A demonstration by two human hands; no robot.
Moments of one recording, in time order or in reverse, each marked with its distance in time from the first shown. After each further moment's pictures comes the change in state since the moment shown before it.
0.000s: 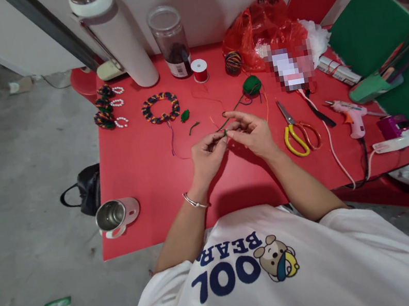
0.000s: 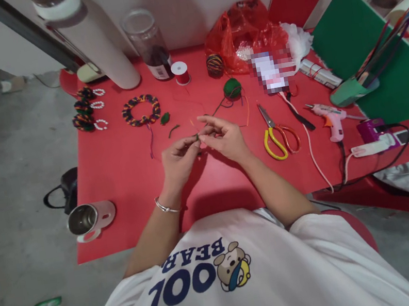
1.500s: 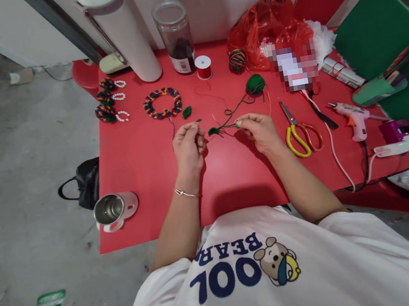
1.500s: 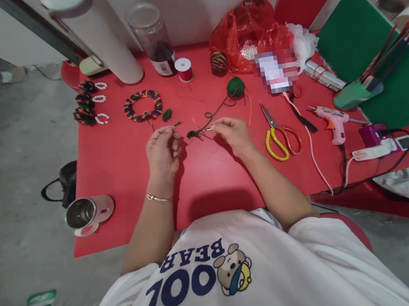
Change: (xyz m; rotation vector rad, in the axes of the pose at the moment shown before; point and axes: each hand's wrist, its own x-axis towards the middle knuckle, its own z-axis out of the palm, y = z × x) left_hand 0.036 -0.013 -0.029 -0.361 0.227 -0.182; right_hand 0.016 0.009 -0.007 0.066 0.230 0.232
